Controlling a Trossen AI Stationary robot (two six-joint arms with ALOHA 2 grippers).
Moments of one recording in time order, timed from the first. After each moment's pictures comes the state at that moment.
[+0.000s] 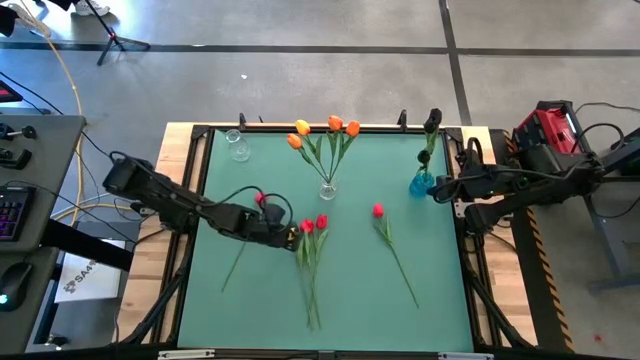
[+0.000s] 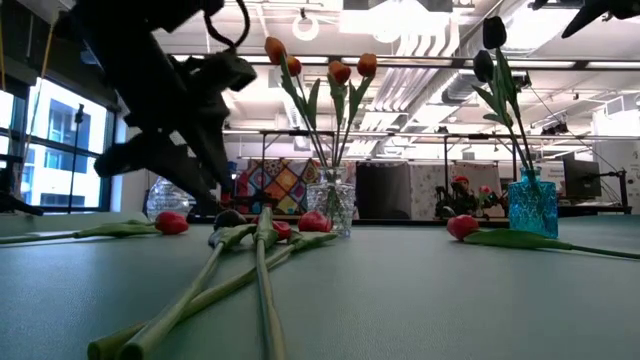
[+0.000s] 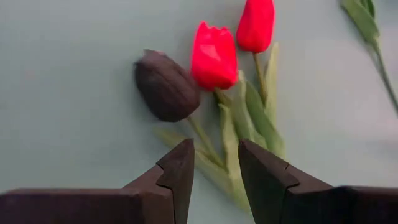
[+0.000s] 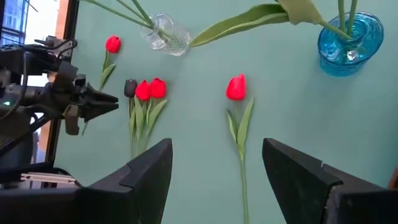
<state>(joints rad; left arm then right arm) -0.26 1.53 0.77 -0.24 -0.28 -1.41 0.24 0.87 1.28 -1.40 0.32 1.51</state>
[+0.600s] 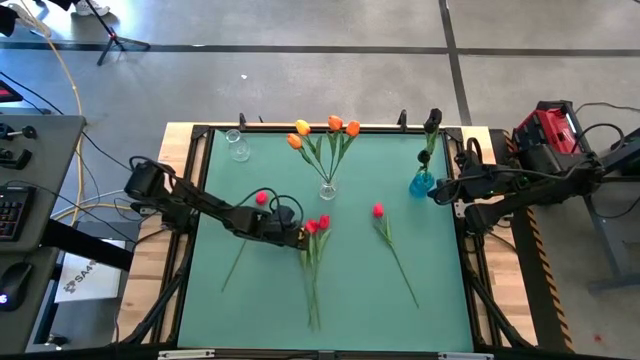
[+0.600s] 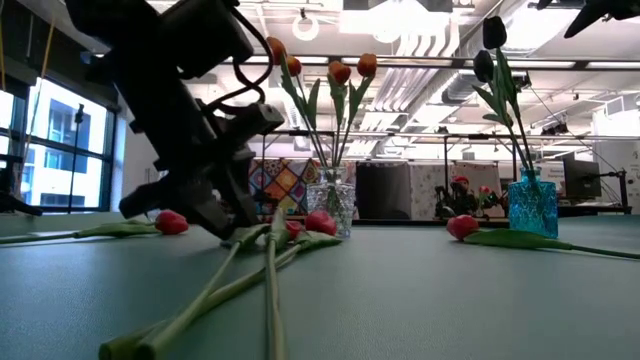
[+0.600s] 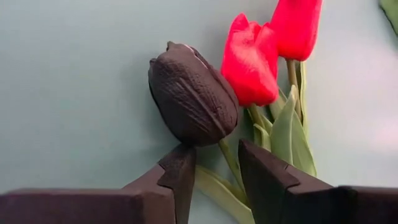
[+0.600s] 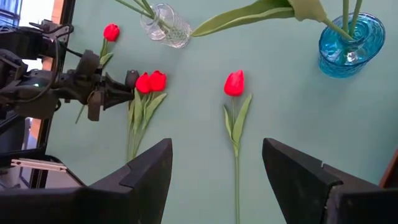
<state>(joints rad) -0.21 1.72 0.77 -0.07 -0.24 -1.40 0.24 0.87 1.28 -1.41 0.29 1.46</state>
